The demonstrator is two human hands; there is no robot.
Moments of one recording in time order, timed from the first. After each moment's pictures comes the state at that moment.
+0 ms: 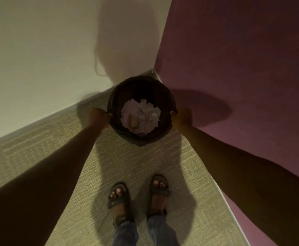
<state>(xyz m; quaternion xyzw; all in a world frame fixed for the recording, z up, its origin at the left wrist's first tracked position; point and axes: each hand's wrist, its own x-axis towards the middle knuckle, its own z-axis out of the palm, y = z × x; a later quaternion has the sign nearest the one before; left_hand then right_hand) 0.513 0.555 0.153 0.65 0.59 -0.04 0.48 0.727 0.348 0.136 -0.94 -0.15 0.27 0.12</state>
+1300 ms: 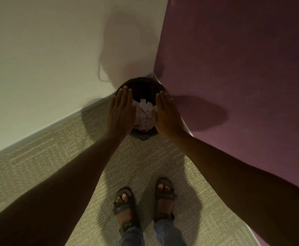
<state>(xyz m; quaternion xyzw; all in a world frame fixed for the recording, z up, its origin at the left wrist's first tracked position) 0.564 0.507 0.185 0.96 0.27 0.02 0.12 0.680 0.368 0.169 -0.88 -0.45 0.08 0.13</state>
